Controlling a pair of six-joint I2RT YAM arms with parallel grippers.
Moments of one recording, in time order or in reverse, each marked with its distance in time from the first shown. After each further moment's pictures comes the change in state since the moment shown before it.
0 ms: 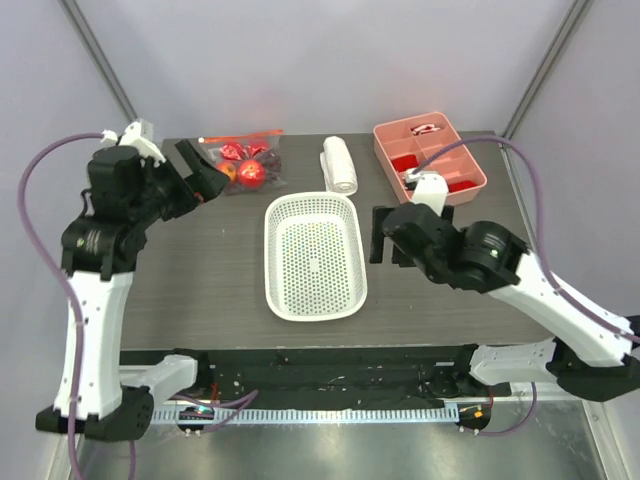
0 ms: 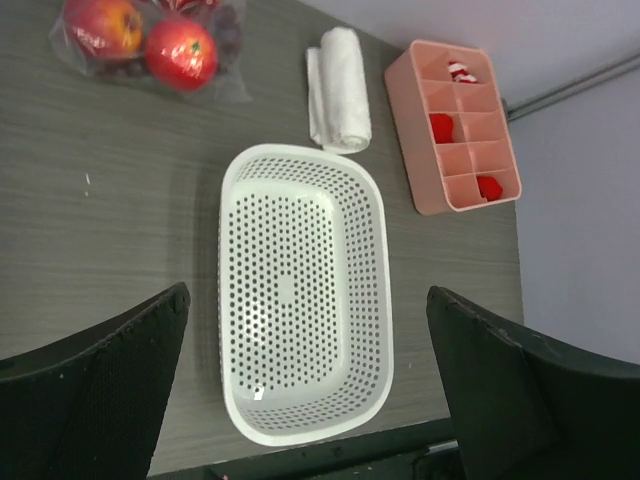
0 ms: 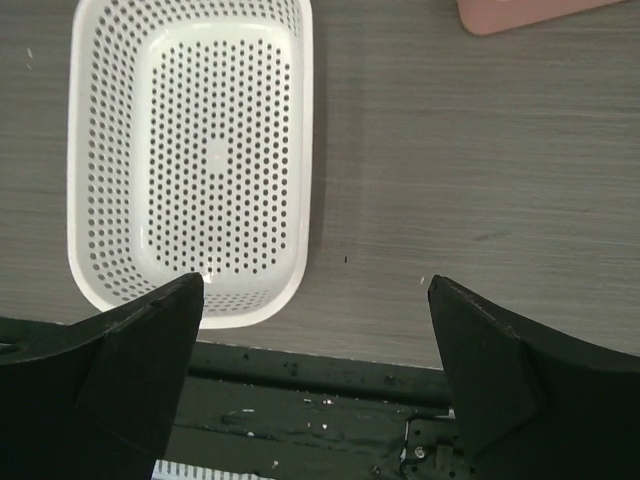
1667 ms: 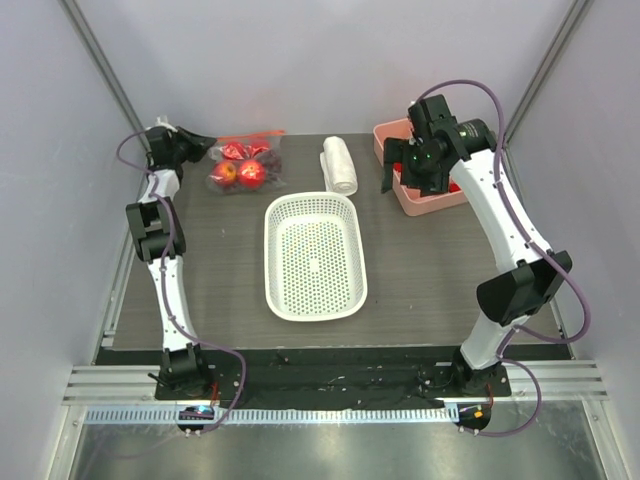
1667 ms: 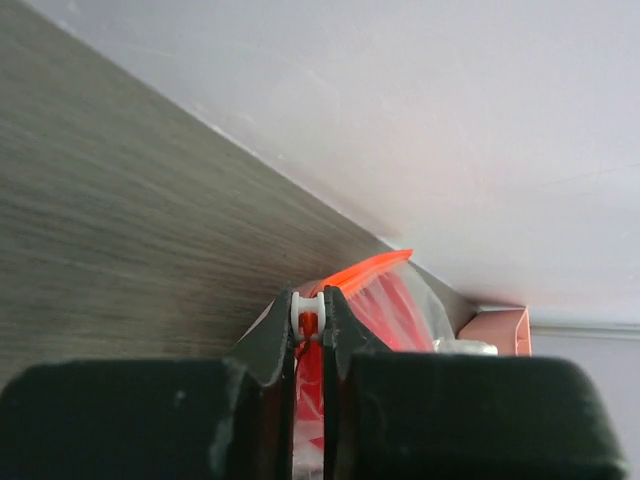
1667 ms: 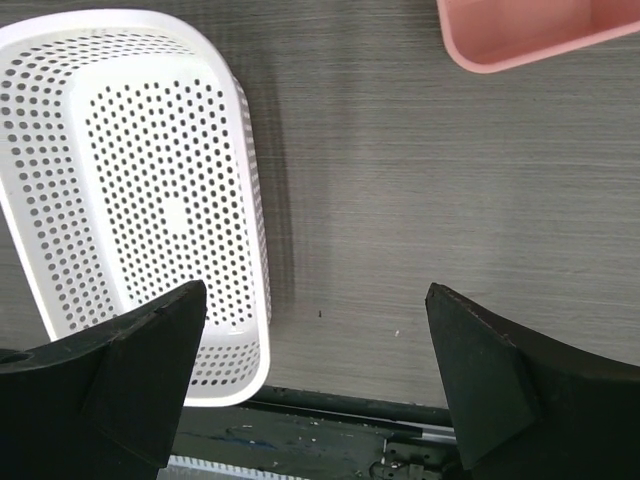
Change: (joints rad) left arm 0.372 1.627 0.615 1.138 0.412 -0.375; right arm -0.695 0.575 0.428 -0.028 -0.634 -0.411
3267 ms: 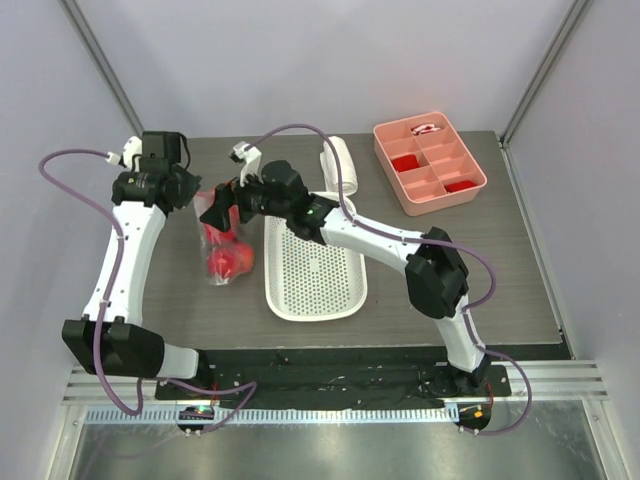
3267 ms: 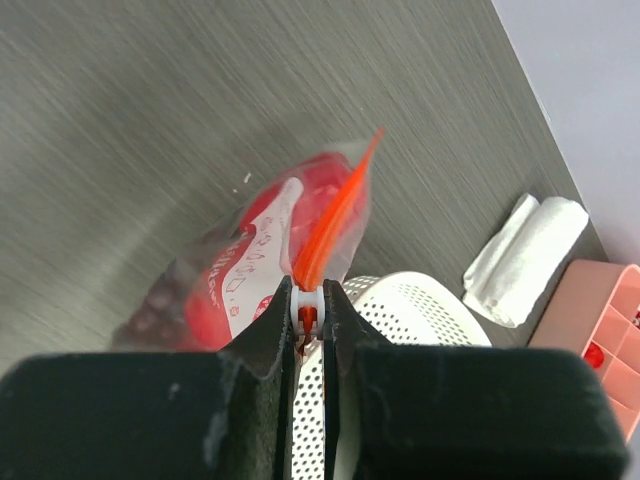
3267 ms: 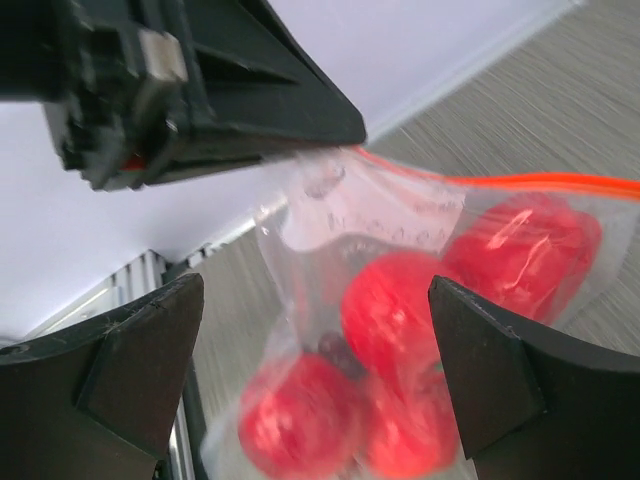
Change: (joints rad) left arm -0.296 -1.321 -0.743 -1.081 -0.848 -0.024; right arm 0.598 0.350 -0.183 1.402 -0.292 0.002
